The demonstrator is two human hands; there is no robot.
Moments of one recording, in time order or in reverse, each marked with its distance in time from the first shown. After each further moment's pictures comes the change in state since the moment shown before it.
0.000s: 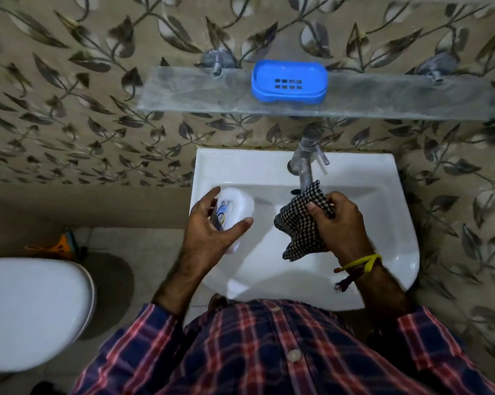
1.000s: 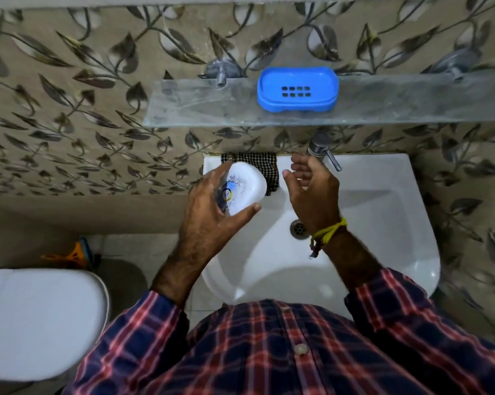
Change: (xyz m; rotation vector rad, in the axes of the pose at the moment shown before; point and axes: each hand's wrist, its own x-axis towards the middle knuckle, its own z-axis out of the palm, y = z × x) left_hand 0.044 0.041 -0.018 0.214 -0.038 0.305; right_hand 0.049 -0.058 0.057 0.221 0.128 -0.195
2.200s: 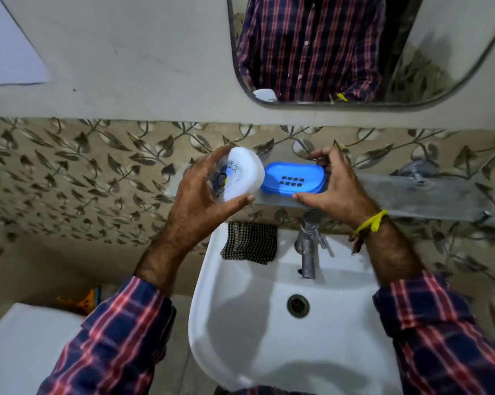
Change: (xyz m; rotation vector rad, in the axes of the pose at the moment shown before) left_hand 0.060 0.127 -0.043 0.228 0.209 0.365; right_hand 0.124 -0.062 -0.100 -0.089 -0.303 -0.439
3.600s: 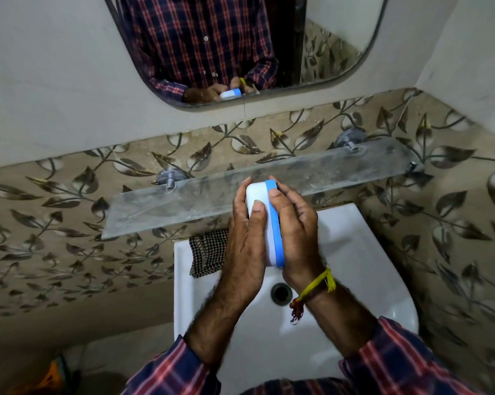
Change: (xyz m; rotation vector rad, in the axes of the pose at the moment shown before) left_hand -0.034 0.070 0.091 -0.684 -0.315 -0.358; right_hand -0.075 -0.058 0.057 0.880 0.623 0.473
